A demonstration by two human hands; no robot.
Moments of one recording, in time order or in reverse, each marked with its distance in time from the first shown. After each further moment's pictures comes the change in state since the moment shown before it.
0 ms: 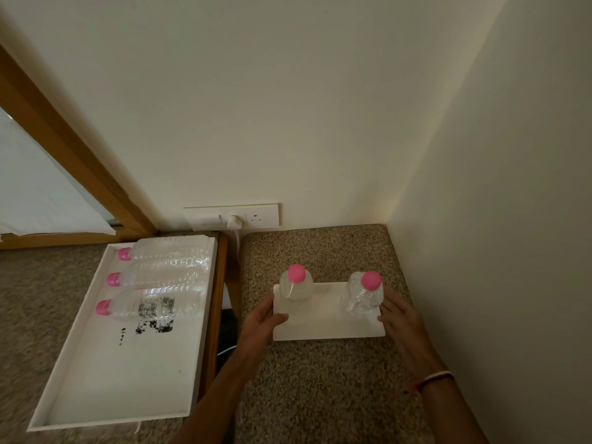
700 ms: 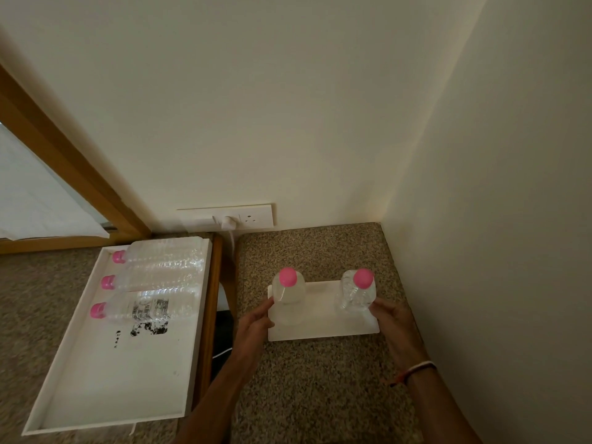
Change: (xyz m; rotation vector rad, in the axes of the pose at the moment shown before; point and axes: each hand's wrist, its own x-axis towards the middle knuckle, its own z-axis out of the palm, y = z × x) left_hand 0.000 -0.006 0.005 -0.052 0.081 -0.065; right_hand 0.005 0.010 0.007 -0.075 0.075 -0.062
